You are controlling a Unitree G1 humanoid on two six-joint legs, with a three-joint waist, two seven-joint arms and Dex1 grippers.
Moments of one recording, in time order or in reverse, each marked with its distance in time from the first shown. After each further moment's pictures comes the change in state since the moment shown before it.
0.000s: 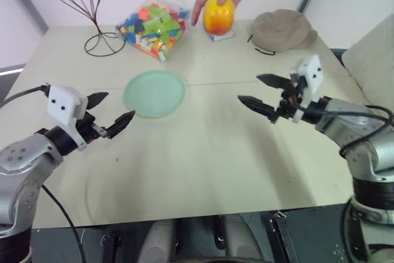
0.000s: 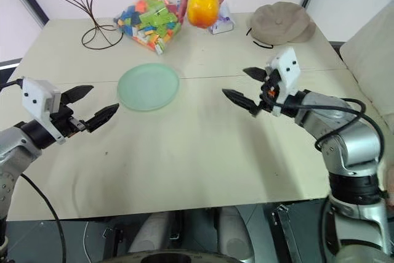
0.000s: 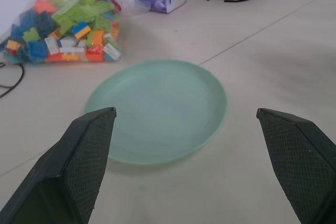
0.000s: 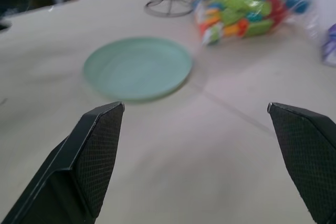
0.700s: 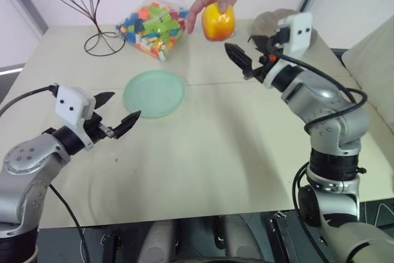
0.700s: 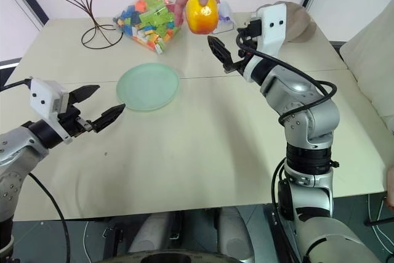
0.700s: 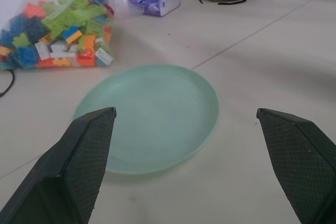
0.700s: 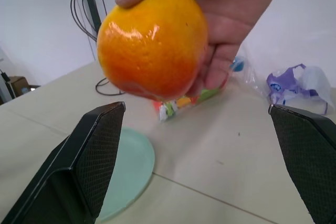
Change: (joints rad) left arm -0.013 -0.019 -0.039 -0.015 0.018 -0.004 0.013; right arm -0.265 0.296 0.006 0.051 -0.041 0.071 -0.371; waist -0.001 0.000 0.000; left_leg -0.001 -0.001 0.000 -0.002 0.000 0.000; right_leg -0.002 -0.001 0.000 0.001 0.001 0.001
